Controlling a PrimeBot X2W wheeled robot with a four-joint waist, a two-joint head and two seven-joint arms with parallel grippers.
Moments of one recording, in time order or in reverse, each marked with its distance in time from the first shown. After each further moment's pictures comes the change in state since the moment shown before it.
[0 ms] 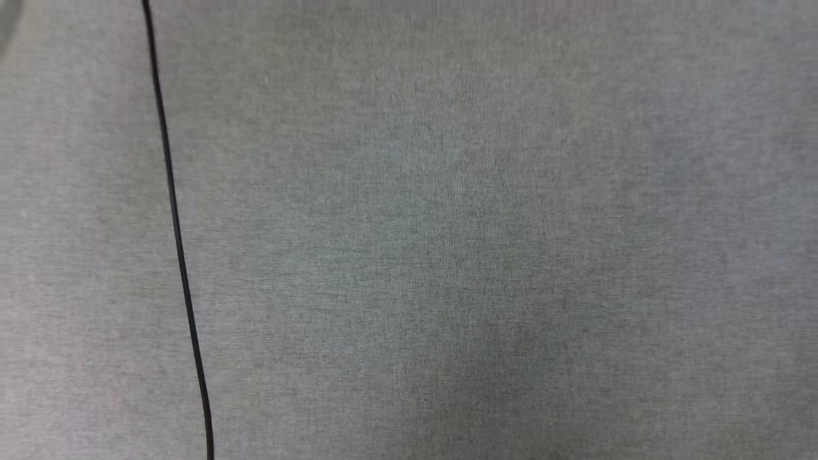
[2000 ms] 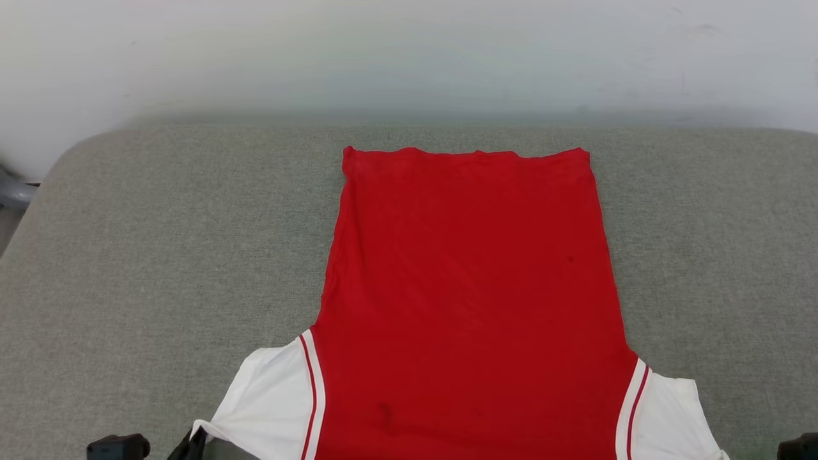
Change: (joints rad) left arm 1.713 0.037 0.390 -0.546 -0.022 0.244 -0.020; right arm 1.827 -0.088 -0.530 -0.555 0.096 0.000 0.091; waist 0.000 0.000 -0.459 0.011
